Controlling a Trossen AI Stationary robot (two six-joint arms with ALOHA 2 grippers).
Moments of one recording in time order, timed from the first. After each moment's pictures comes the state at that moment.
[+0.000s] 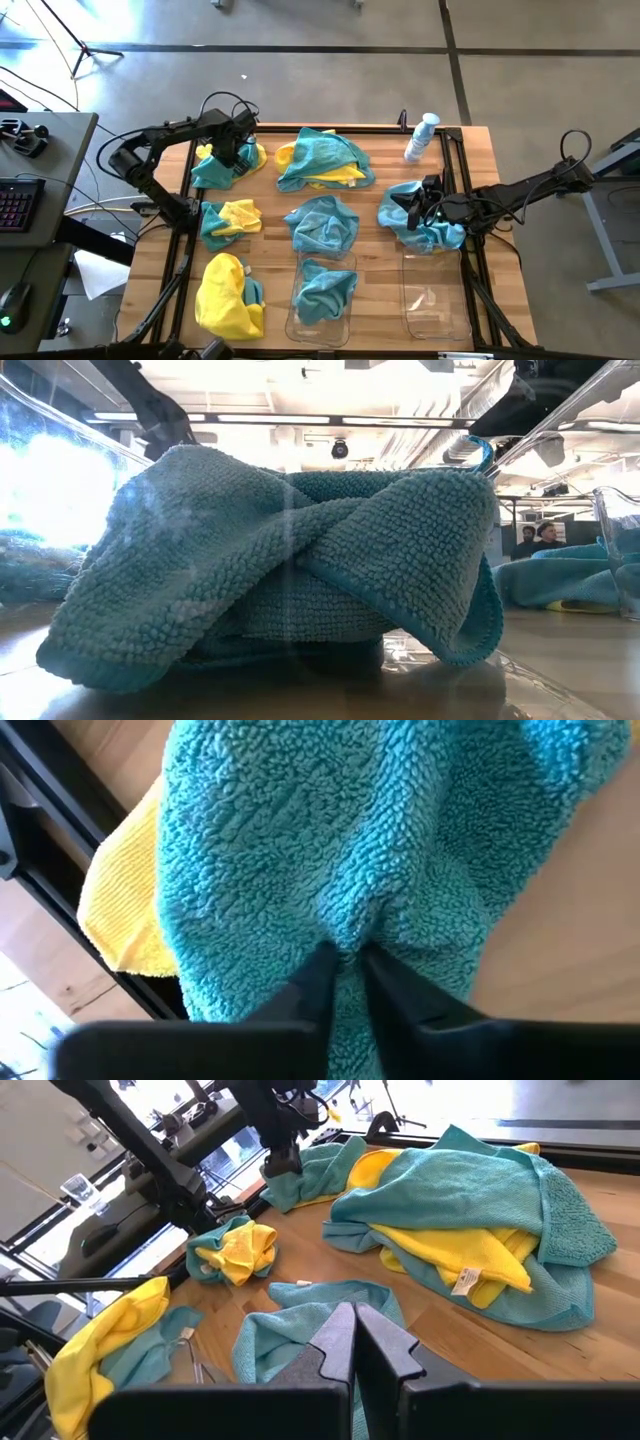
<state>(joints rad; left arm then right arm) 0.88 1.59 0.99 -1.05 -0.27 -0.06 0.31 0.71 0.51 -0.21 0.66 0.80</state>
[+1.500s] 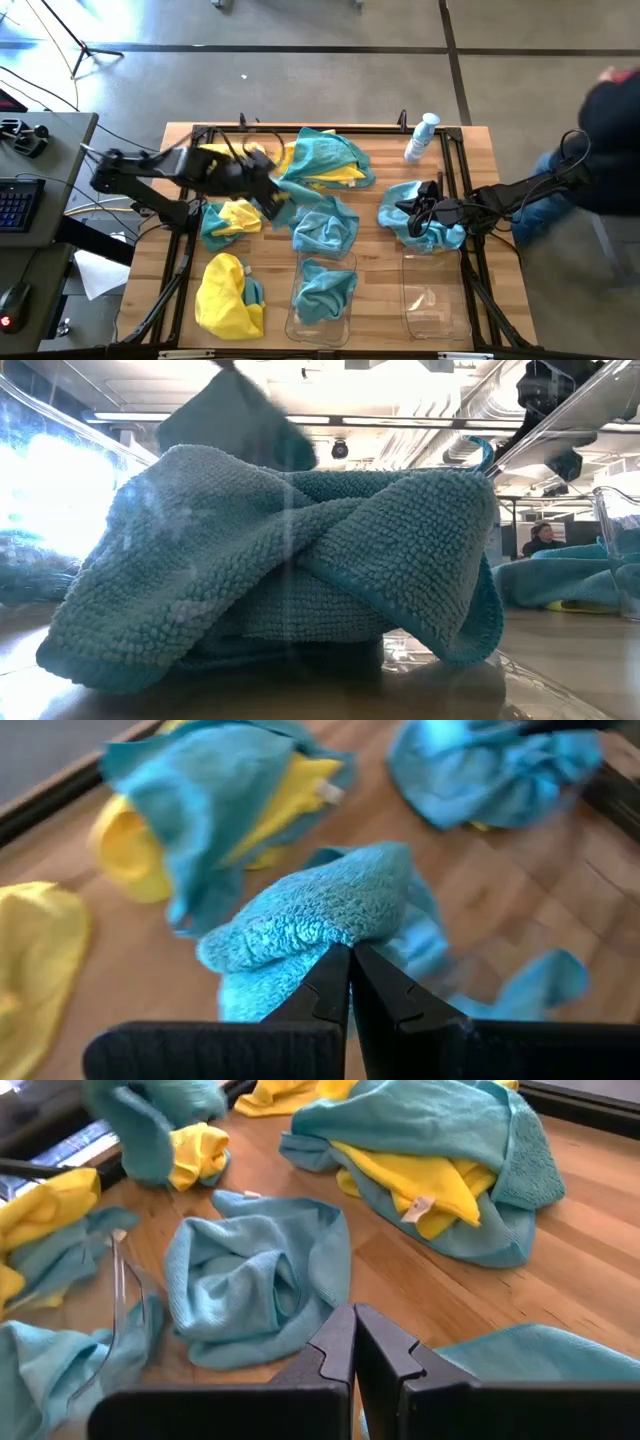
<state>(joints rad) -0.16 1.41 1.60 -1.19 -0.41 -0.82 0.31 0.71 0.51 -0.45 0.57 0.78</state>
